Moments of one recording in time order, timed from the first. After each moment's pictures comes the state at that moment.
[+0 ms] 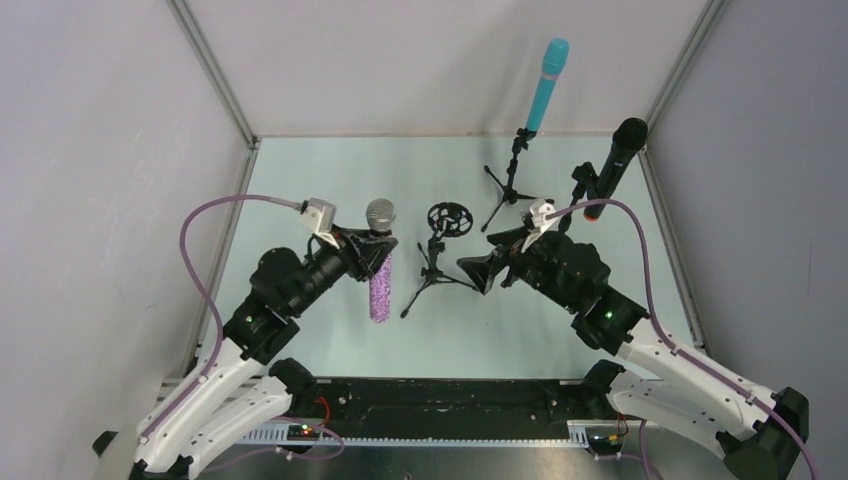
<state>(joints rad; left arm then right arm) -0.64 0.64 0.70 -0.11 0.03 -0.36 0.80 0.80 0.66 0.09 -0.01 0.28</state>
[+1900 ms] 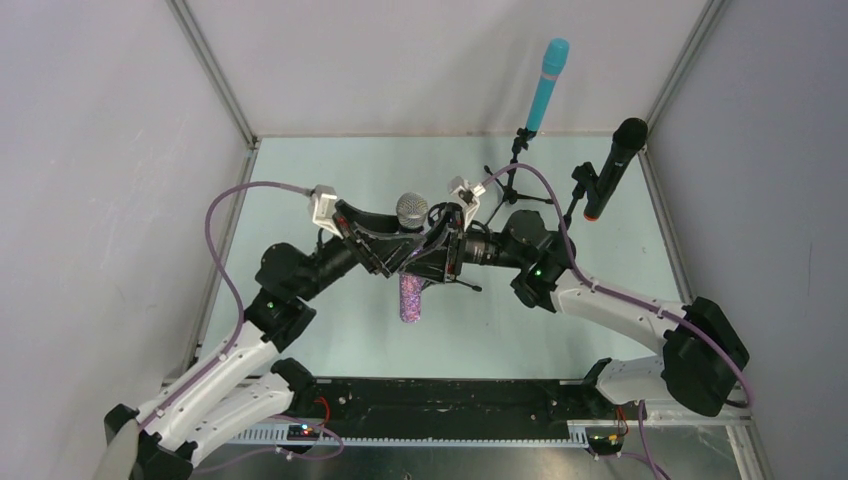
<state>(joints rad) -0.65 0.77 0.67 0.38 0.34 -0.62 0.83 1.32 0.85 0.71 -0.69 0.65</state>
